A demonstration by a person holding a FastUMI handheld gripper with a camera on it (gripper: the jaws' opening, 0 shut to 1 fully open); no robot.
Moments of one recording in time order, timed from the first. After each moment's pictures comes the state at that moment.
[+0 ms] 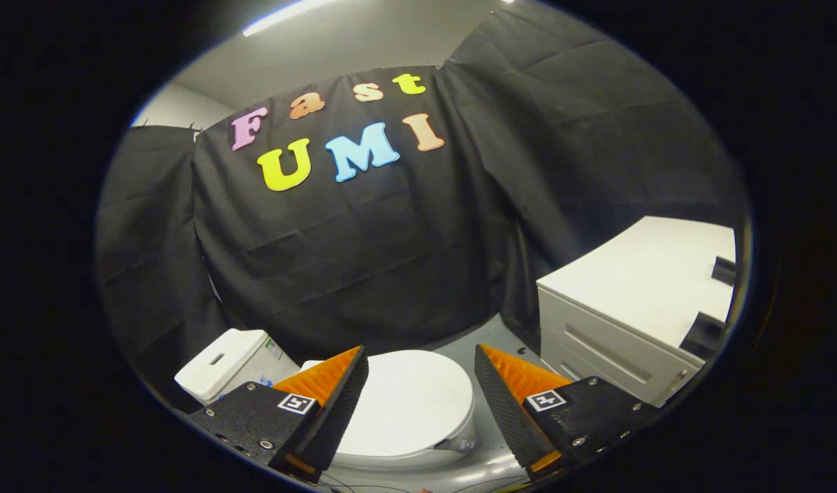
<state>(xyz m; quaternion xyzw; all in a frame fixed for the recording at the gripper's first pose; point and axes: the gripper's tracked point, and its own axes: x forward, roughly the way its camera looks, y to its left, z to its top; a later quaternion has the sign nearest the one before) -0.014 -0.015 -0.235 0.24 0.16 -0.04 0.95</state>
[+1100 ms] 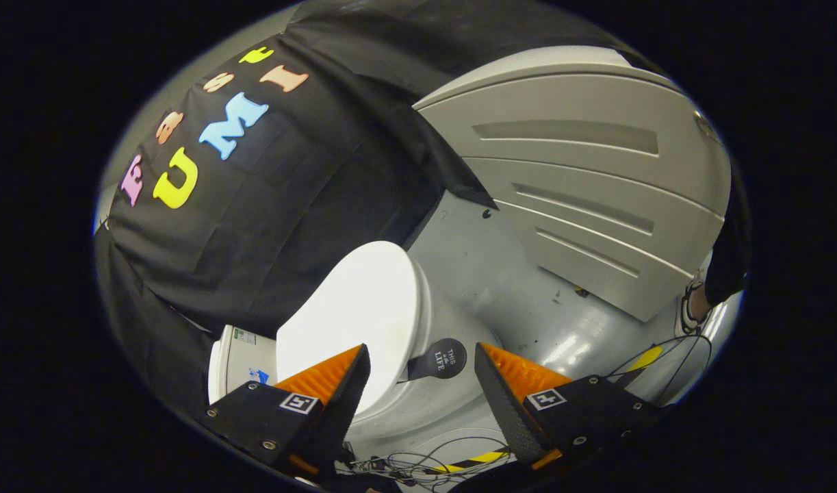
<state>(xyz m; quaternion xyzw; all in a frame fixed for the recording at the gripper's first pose) -0.055 0.009 -0.425 0.46 0.33 -0.13 0.81</state>
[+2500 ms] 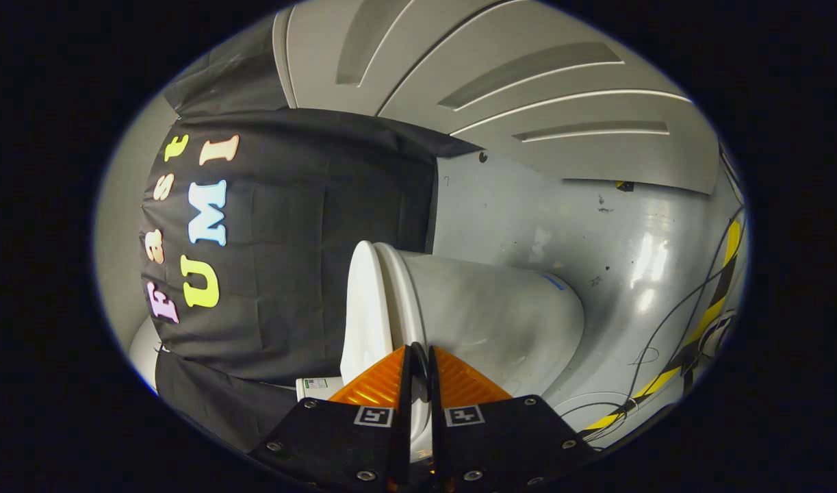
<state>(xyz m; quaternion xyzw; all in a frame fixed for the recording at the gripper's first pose) -0.030 0.038 -0.478 0.67 0.28 -0.08 0.69</state>
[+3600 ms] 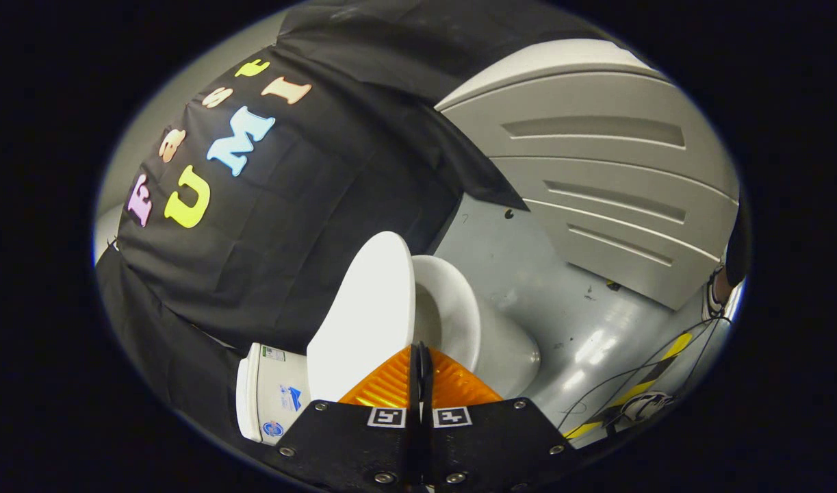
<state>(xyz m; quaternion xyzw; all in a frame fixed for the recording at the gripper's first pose) -0.019 0.039 -0.369 0.46 0.30 -0.11 0.83</state>
